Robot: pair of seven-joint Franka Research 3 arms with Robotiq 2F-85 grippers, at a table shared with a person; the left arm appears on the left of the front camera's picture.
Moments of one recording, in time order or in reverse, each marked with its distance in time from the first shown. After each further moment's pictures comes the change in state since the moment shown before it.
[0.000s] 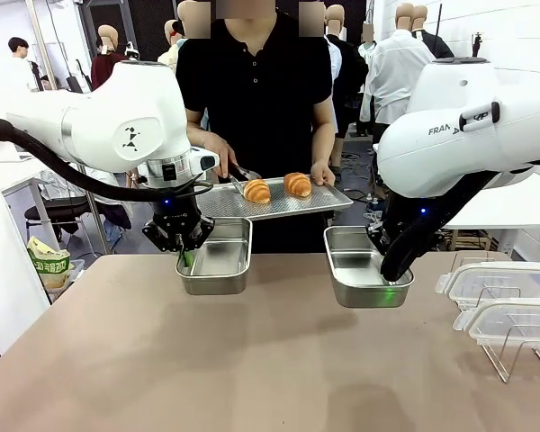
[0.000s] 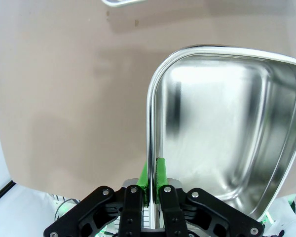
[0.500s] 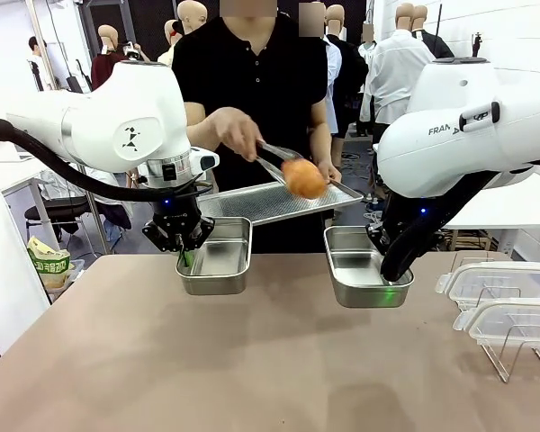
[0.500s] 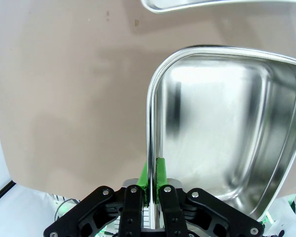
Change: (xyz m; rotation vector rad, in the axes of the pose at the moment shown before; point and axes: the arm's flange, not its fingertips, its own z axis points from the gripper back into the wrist) left arm 0.000 0.000 0.000 0.000 0.000 0.000; right arm 0.000 0.000 0.000 0.000 0.000 0.000
